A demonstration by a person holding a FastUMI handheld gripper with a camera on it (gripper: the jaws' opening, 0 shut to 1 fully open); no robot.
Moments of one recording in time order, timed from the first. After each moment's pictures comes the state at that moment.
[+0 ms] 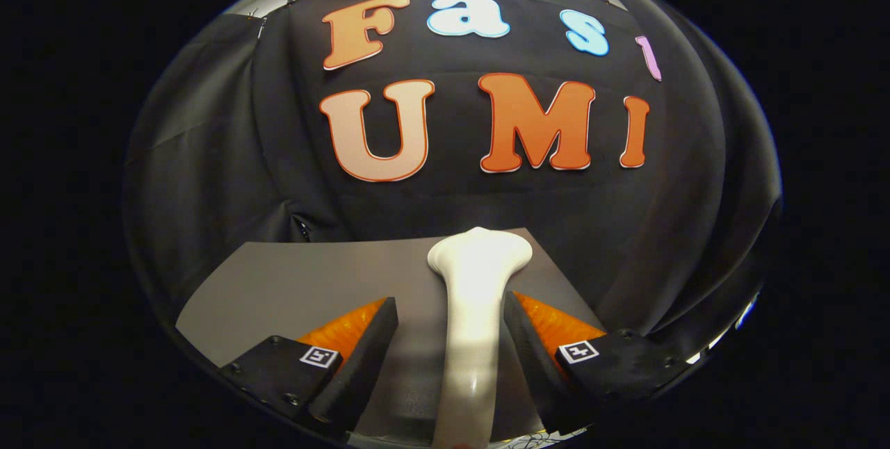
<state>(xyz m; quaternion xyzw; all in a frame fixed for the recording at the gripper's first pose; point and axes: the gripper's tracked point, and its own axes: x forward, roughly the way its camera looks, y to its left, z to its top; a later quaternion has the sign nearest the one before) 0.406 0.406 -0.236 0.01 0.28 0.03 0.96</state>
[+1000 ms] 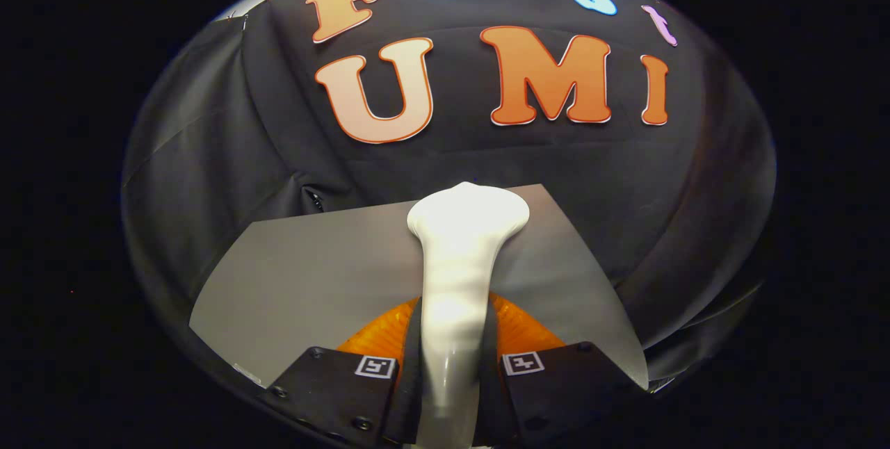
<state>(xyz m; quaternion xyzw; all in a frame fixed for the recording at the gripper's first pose) 0.409 0.400 -0.259 0.05 0.34 0.08 0.94</state>
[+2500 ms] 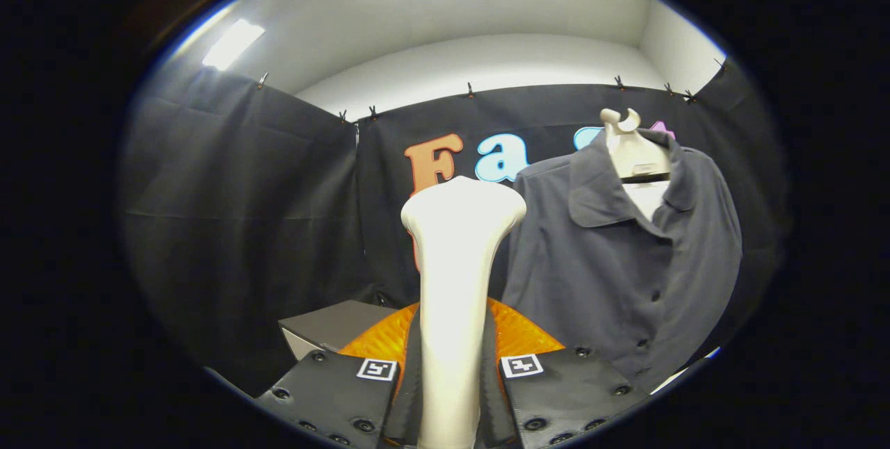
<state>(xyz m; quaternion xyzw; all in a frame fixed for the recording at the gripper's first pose) 0.147 0.218 0.027 0.03 0.00 0.22 0.98</state>
